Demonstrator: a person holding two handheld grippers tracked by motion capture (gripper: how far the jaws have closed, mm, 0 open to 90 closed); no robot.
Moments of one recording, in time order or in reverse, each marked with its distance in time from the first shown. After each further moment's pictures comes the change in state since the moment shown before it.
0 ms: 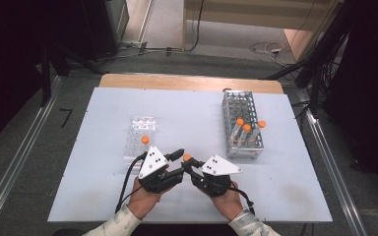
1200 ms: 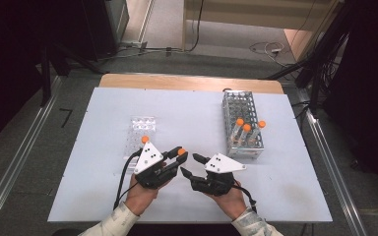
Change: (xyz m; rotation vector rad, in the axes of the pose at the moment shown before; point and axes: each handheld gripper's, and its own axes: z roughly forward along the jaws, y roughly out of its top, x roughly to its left) left arm 0.015 0.005 -0.004 -0.018 0.028 -0.024; right arm -0.009 0.002 -0.006 0.019 0.030 0.022
